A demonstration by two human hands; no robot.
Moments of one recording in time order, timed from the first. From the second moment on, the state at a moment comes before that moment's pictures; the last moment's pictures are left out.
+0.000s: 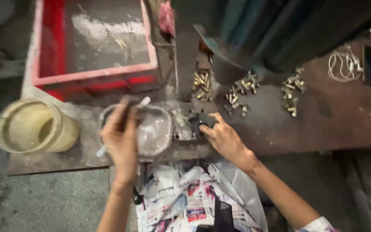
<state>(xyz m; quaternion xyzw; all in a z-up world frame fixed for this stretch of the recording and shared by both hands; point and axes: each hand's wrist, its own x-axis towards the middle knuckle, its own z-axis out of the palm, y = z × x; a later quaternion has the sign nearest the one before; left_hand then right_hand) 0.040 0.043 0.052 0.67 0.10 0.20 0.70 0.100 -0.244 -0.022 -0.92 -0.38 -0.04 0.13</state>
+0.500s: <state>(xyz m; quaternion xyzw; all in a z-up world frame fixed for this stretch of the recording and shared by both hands) 0.083 -0.059 0.077 0.71 -0.07 0.18 0.68 0.108 -0.200 0.008 -0.62 -0.04 -0.02 0.78</state>
